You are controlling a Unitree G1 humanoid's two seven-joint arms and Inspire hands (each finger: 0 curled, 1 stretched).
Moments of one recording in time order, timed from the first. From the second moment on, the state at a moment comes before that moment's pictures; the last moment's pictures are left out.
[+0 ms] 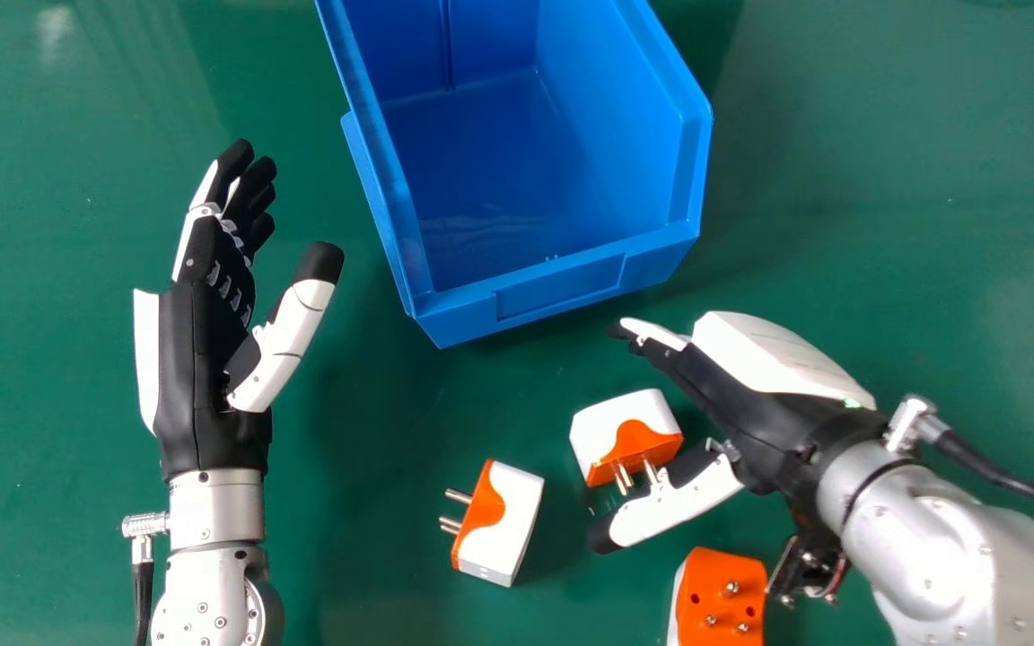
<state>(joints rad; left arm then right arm) -0.18 0.08 0.21 0.92 -0.09 -1.05 -0.07 0.03 -0.35 0.44 -0.45 -0.90 0.53 0.60</state>
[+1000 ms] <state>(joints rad) -0.18 0.08 0.21 0.92 -0.08 -1.05 -0.06 -0.06 -0.27 0.51 -0.27 -1.02 0.55 0.56</state>
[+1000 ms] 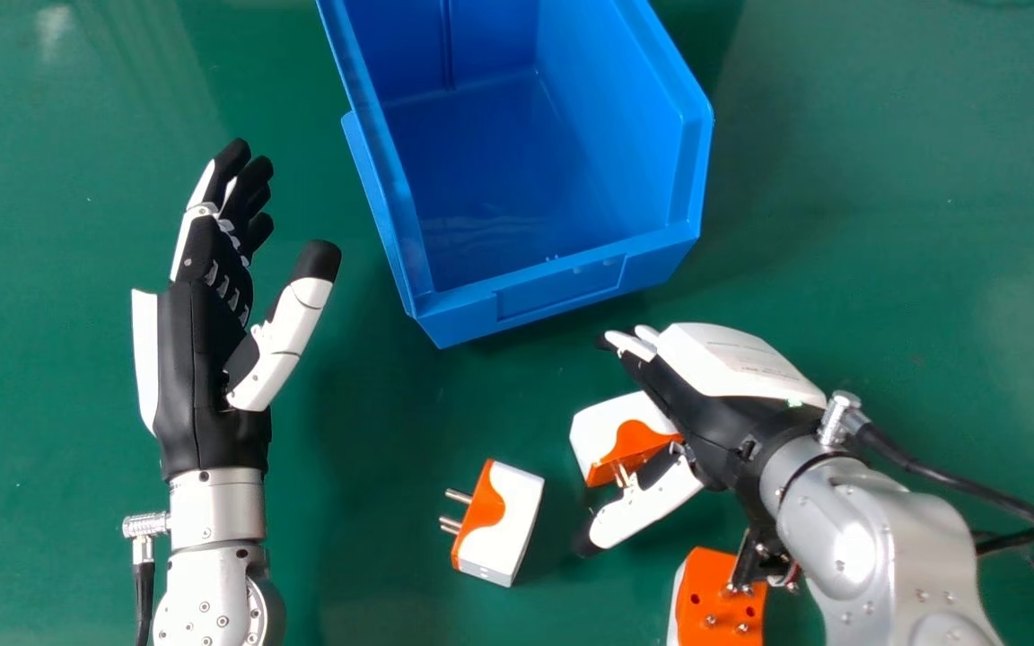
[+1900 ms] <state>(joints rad) -0.18 0.07 0.21 0.92 -0.10 -1.05 -0.07 -0.14 -0.21 0.55 -0.15 -1.10 0.60 0.51</state>
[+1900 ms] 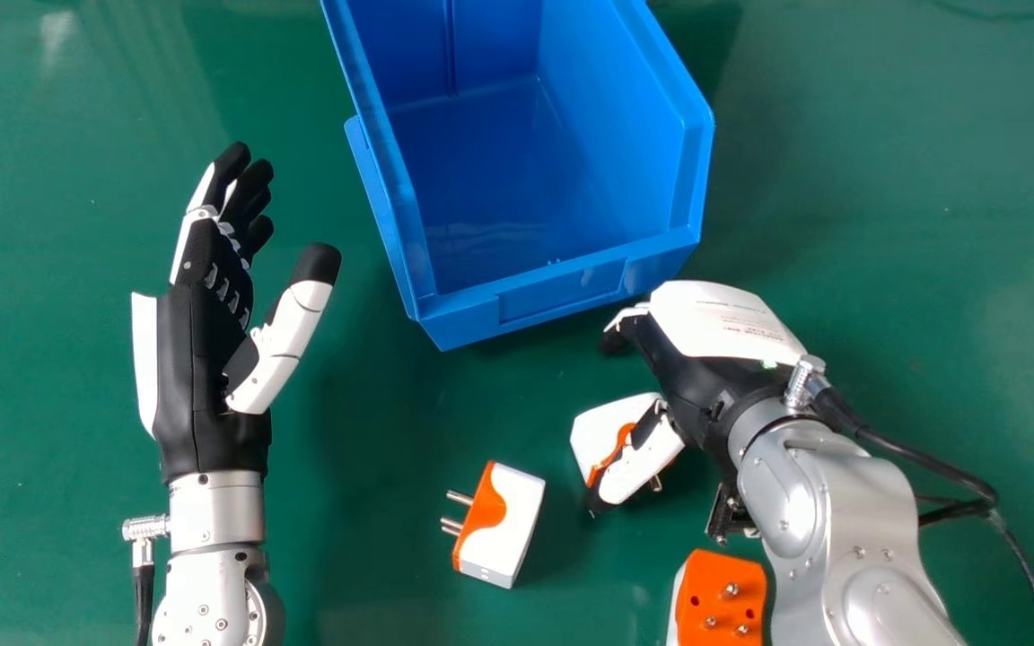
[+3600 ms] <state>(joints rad) -0.16 0.07 0.22 0.92 -0.11 -1.05 -0.08 -0.19 -0.21 0.53 0.06 -1.00 0.42 0.23</state>
